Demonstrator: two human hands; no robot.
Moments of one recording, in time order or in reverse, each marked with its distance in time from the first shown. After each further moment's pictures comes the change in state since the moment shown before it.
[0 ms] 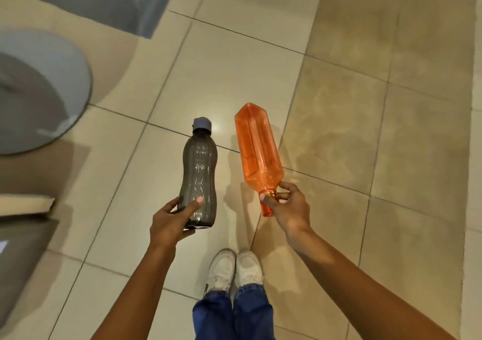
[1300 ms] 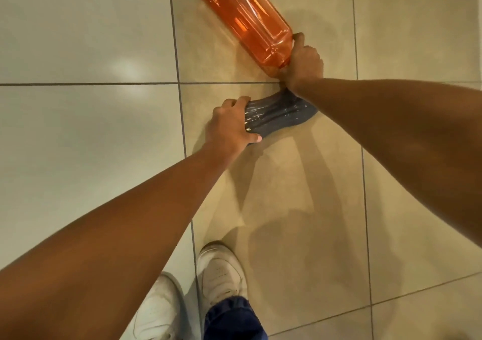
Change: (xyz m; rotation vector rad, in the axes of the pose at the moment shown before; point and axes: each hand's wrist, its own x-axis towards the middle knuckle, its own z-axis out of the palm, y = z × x) left_hand 0.234 -0.164 0.408 1.173 -0.538 0.904; right_hand 0.425 0.240 -0.071 -0.754 0.390 -0.189
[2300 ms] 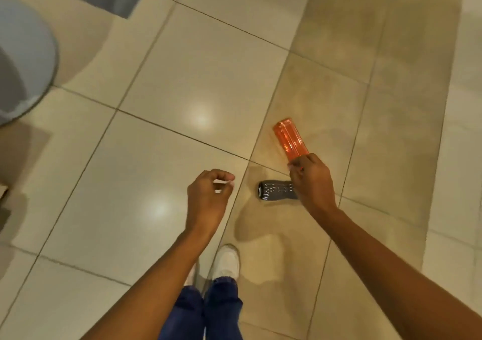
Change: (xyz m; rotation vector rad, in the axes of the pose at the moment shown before) left_hand -0.301 0.115 -0.294 -0.713 0.593 -0.405; right_hand -0.213 -0.147 -0.311 0.212 0.002 -0.532
